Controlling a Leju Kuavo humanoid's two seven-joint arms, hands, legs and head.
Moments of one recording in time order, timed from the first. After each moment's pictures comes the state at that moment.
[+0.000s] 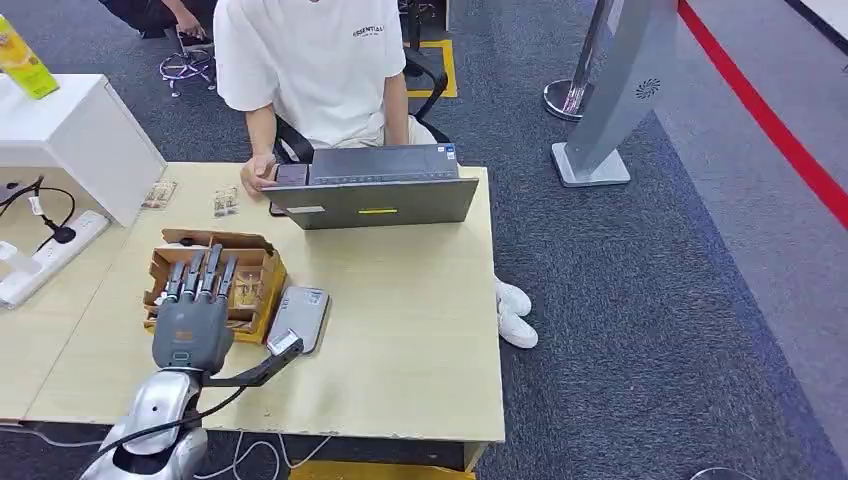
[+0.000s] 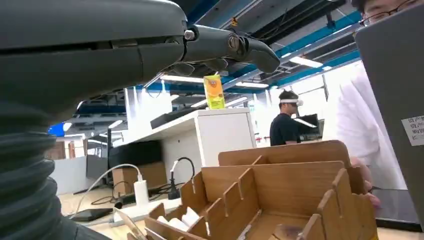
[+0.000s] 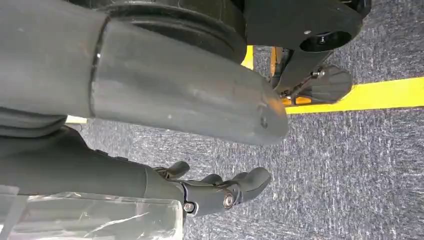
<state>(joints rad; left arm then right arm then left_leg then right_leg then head) -0.09 0.20 -0.26 -1.40 -1.52 0.18 0.16 -0.10 0.22 -1.12 -0.20 1.24 -0.25 -0.07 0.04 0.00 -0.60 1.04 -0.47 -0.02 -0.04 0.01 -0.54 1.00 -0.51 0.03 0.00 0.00</state>
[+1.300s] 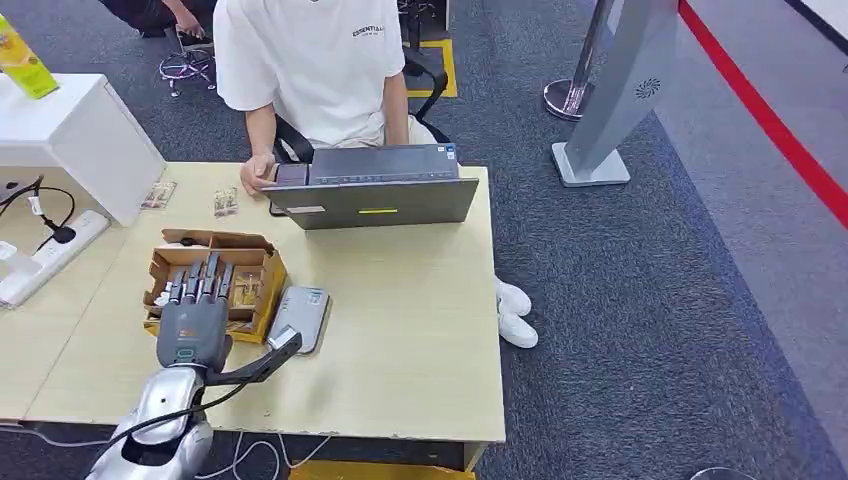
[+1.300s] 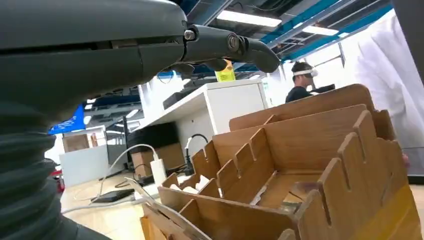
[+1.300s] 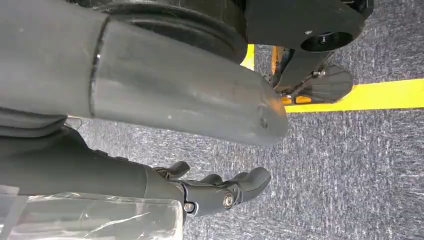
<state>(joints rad) -0.10 0.17 -0.24 -1.34 -1.52 0.12 0.21 -0.10 0.22 -1.10 -0.20 1.24 -0.25 -0.06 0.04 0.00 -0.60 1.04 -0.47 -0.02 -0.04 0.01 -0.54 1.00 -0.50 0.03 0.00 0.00</state>
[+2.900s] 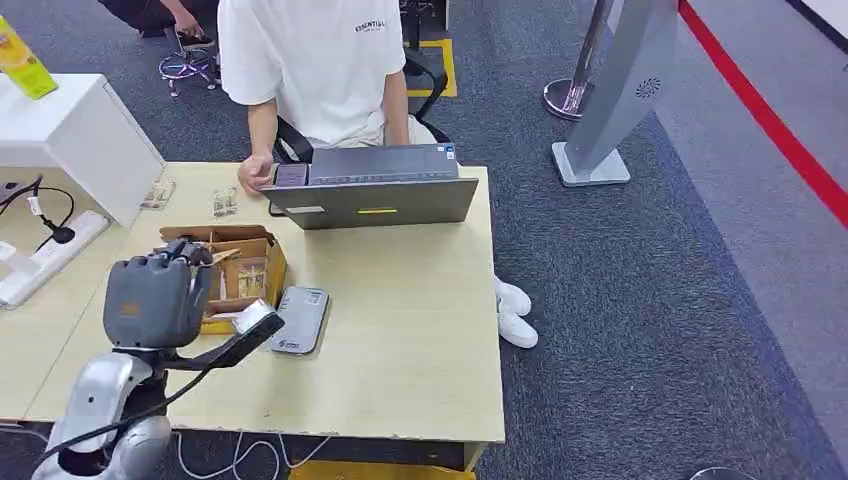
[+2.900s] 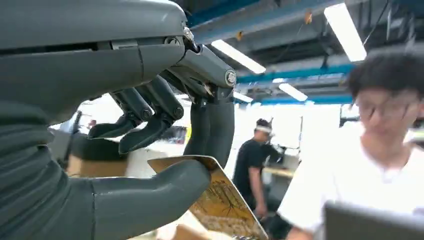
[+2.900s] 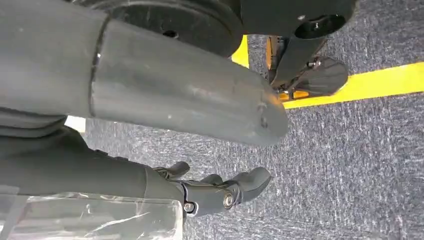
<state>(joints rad) -0.08 0.29 -0.24 -1.79 -1.24 0.12 0.07 -0.09 0.21 -1.13 -0.20 1.18 -0.27 -0.08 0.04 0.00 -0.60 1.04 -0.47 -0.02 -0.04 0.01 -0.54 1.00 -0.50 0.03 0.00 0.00</state>
